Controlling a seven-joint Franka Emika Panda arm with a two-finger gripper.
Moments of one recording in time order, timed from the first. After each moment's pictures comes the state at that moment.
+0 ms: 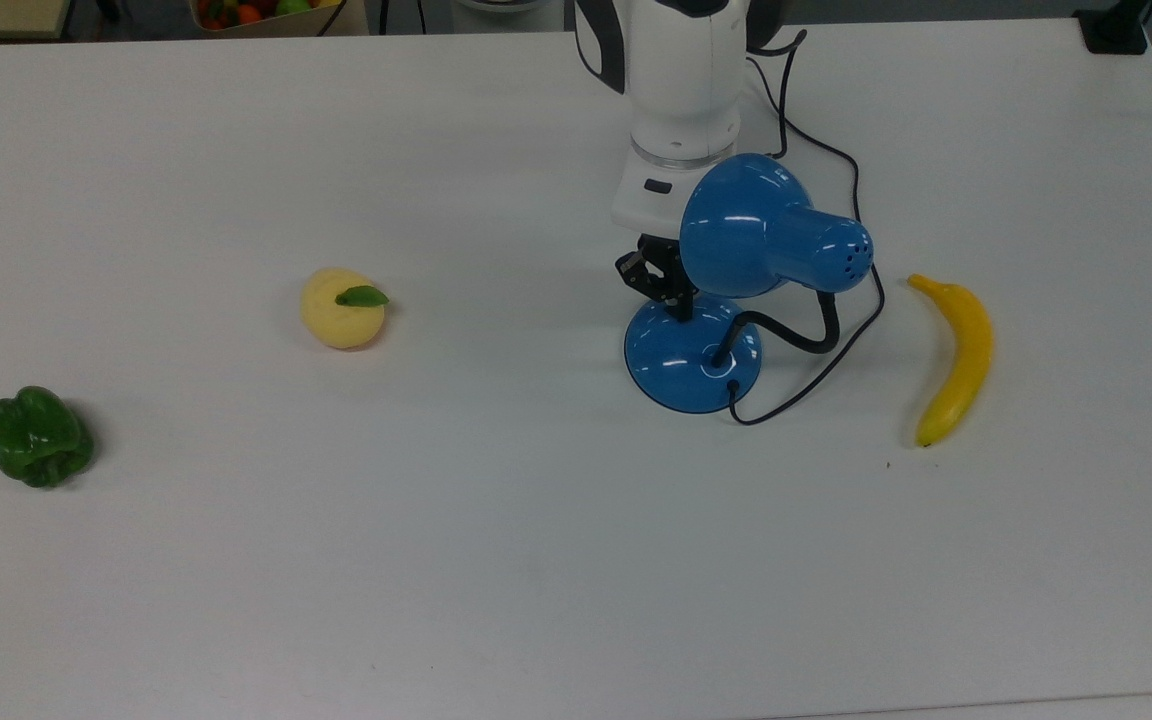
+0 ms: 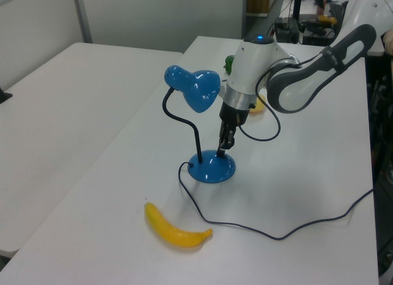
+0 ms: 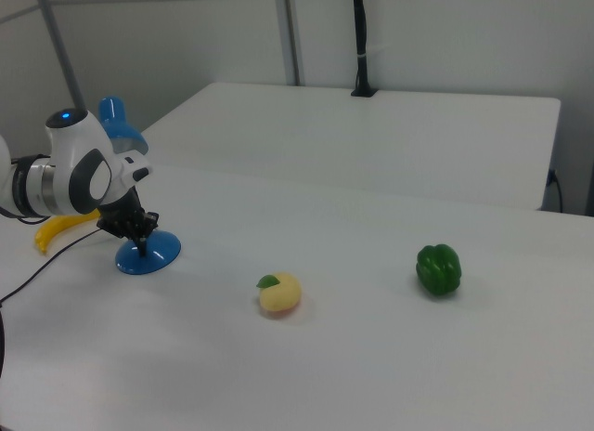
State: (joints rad) arm 0.20 0.37 0.19 -1.90 -0.09 2.54 0.00
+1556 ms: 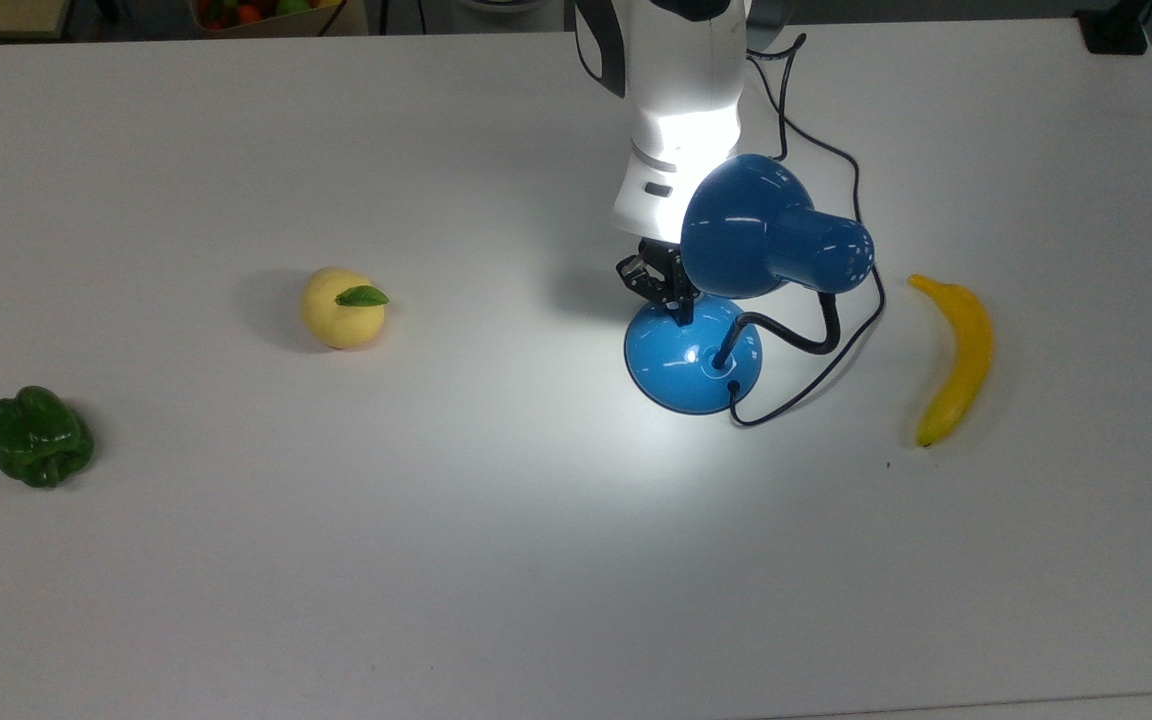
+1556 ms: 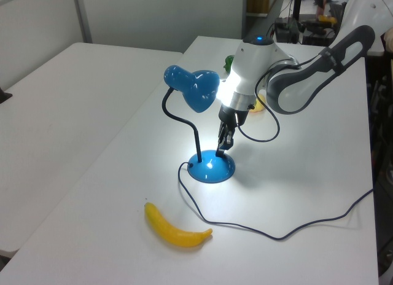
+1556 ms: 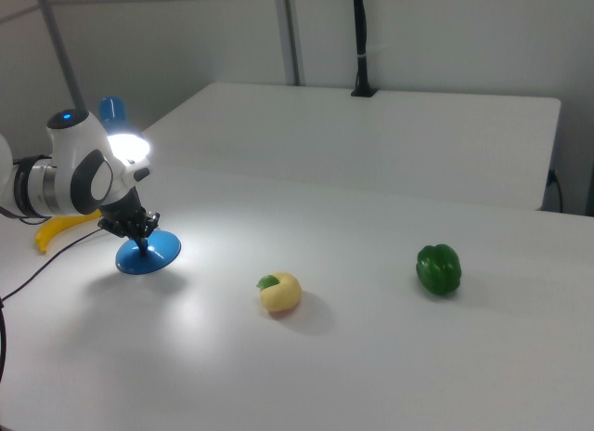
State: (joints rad) arm 0.19 0.38 0.19 -1.90 -0.09 2.55 0.00
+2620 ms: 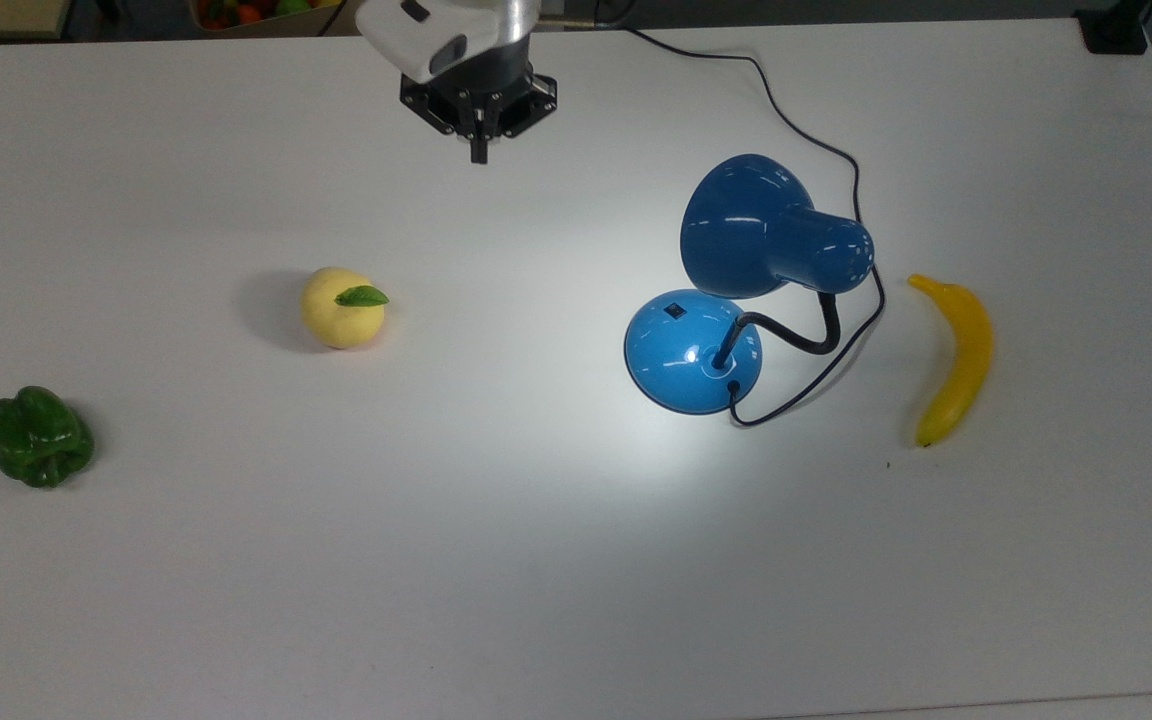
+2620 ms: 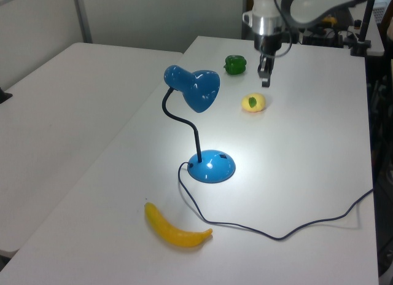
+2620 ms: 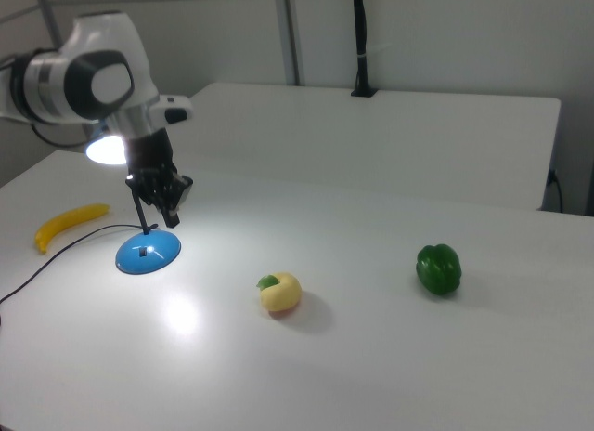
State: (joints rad) arm -0.05 0.08 0.18 -1.80 -0.11 1.85 0.09
